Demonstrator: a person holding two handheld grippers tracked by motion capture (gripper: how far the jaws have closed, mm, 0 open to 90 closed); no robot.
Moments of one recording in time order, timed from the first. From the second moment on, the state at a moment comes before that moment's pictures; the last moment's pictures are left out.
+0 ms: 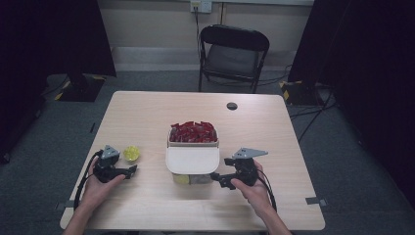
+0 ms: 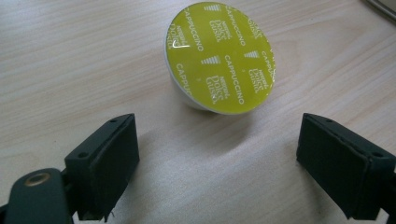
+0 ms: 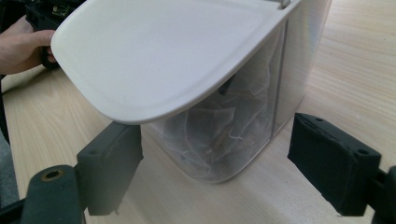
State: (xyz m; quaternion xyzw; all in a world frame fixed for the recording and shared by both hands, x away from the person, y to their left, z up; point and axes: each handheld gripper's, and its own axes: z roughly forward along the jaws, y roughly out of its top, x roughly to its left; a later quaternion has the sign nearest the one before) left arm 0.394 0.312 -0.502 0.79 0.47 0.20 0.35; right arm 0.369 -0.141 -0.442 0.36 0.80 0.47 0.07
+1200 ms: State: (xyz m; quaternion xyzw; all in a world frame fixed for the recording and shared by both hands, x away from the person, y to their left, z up) left arm 0.394 0.312 -0.502 0.78 0.47 0.20 0.35; right arm 0.395 -0.220 -0.431 0.48 0.72 0.47 0.18
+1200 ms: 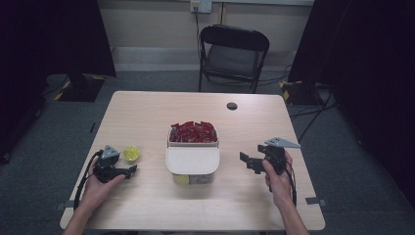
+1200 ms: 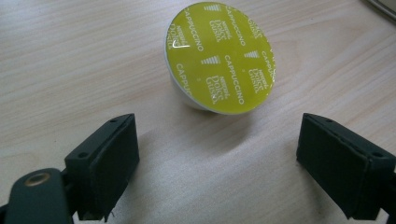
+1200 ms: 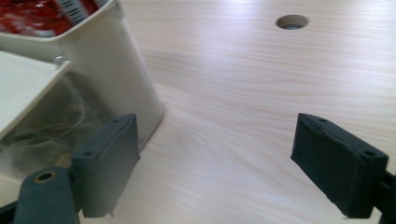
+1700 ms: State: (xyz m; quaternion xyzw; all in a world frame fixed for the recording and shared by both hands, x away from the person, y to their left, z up) left arm 0.394 0.312 -0.502 0.78 0.47 0.20 0.35; right arm 0.419 -0.253 -0.460 0.54 0.72 0.37 0.23
